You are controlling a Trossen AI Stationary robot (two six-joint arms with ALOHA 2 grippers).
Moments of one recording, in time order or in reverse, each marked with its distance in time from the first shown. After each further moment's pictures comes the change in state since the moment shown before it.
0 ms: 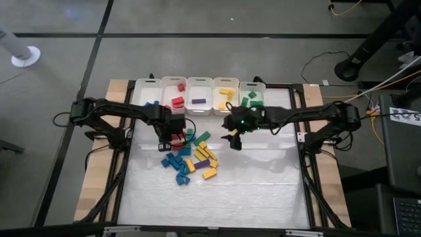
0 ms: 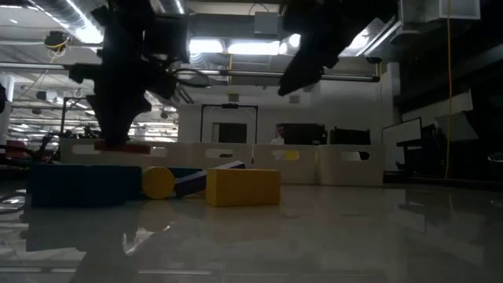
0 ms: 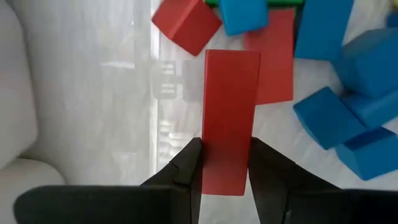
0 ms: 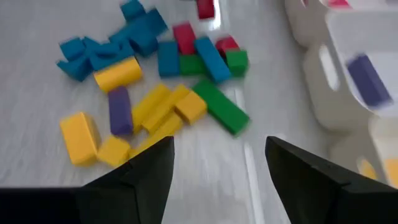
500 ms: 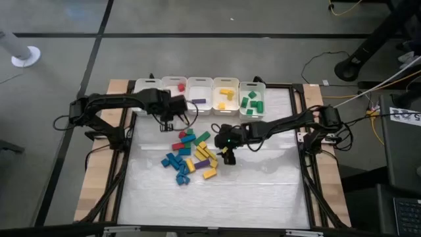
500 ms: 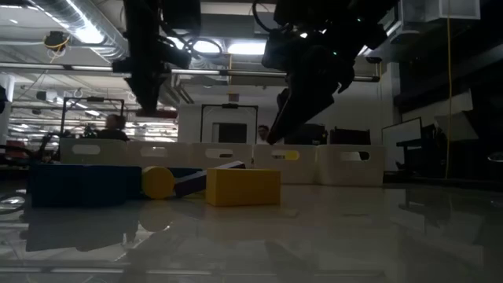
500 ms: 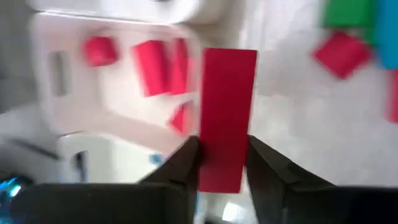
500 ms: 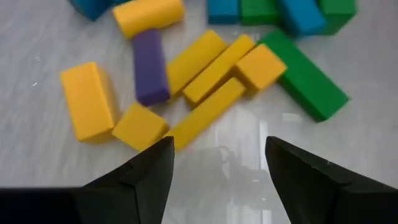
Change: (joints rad) left arm 0.140 -0.019 0.233 -0.133 -0.379 0.183; right arm 0.112 0.227 -0.001 0.077 -0.009 0.009
